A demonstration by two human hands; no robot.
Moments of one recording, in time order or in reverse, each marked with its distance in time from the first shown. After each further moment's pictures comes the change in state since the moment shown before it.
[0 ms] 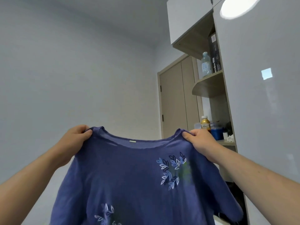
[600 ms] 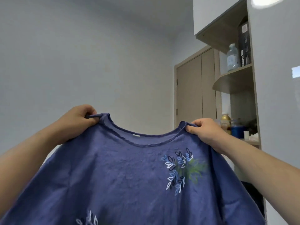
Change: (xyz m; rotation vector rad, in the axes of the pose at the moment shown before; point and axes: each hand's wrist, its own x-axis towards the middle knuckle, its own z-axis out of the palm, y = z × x) left_hand -0.023 0.012 -0.073 0.330 0.034 0.168; right_hand -0.008 -0.048 0.043 0.007 -0.126 -0.102
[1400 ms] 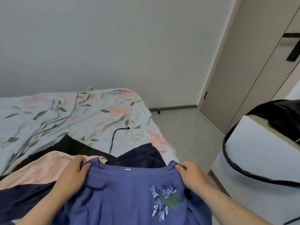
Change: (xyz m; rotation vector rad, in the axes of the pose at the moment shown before) left_hand -0.318 -0.362 0.278 0.204 -0.278 -0.804; right_hand -0.156 0.423 0.341 -0.371 -0.612 0.498
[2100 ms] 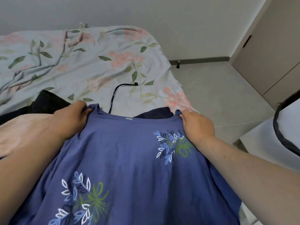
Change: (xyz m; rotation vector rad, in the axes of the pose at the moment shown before) left_hand 0.142 -0.076 0.068 0.536 -0.005 0.113; right_hand 0.157 0.009 0.107 -0.480 0.173 -0.414
